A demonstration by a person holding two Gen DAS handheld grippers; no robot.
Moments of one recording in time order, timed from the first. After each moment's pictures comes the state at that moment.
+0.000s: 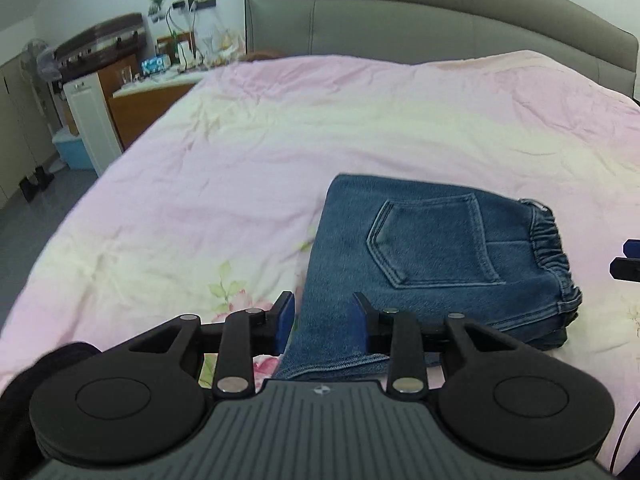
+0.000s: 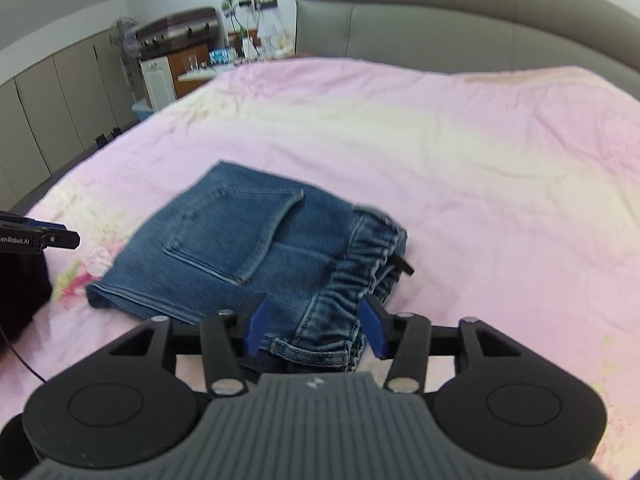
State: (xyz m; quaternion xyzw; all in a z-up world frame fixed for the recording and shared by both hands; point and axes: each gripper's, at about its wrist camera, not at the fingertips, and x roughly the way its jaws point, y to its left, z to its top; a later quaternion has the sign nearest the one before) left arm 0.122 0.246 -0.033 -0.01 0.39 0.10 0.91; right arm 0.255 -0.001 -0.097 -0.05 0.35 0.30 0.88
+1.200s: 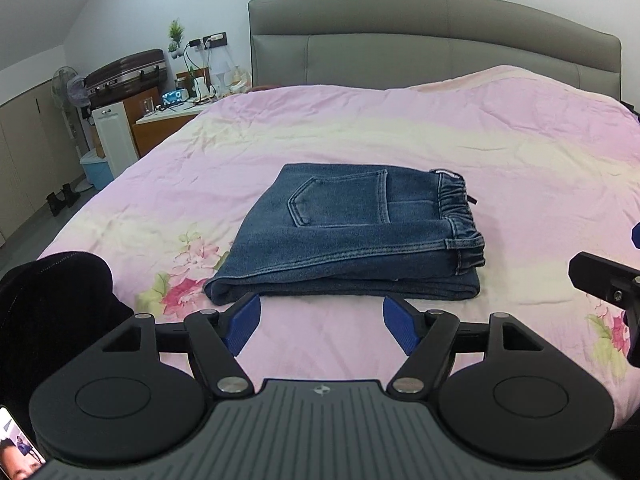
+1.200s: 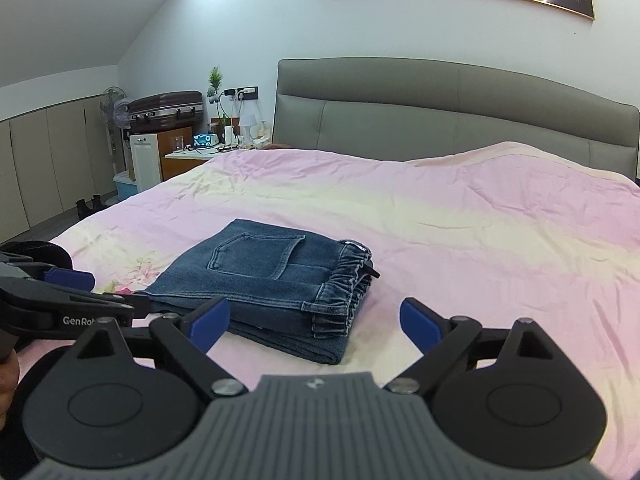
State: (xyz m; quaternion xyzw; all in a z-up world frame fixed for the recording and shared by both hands) left arm 0.024 0.099 -0.065 0.00 0.35 0.14 0.93; right arm 0.079 -0.057 -0.080 -0.03 0.24 0.24 0.94
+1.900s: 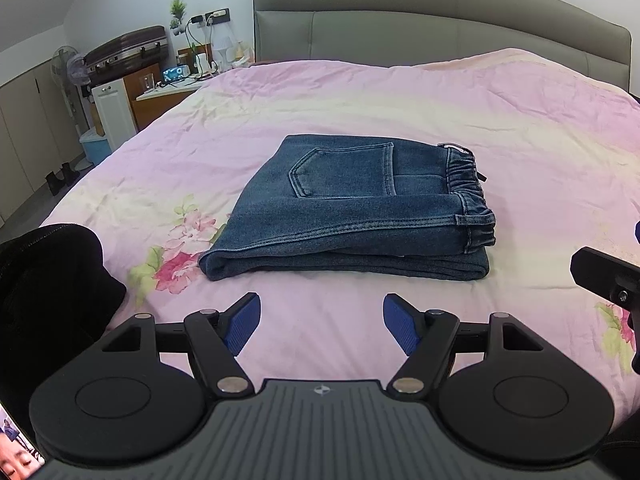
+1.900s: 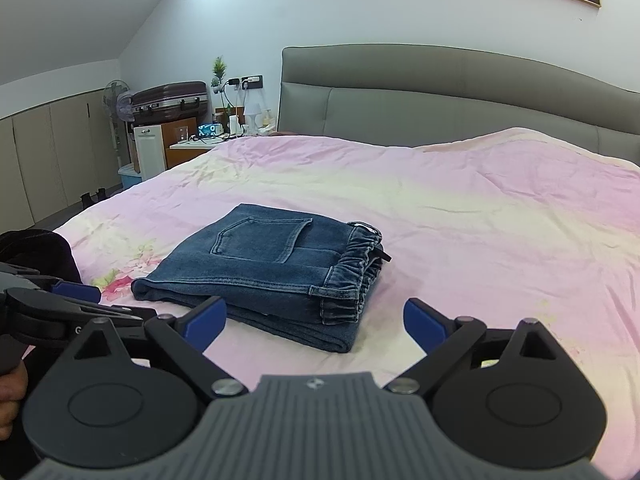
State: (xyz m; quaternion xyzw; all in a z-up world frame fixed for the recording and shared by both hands) left arm 0.029 0.105 -0.078 -0.01 0.37 0.14 0.92; right arm 0.089 -0.049 -0.096 -0.03 0.25 0.25 0.93
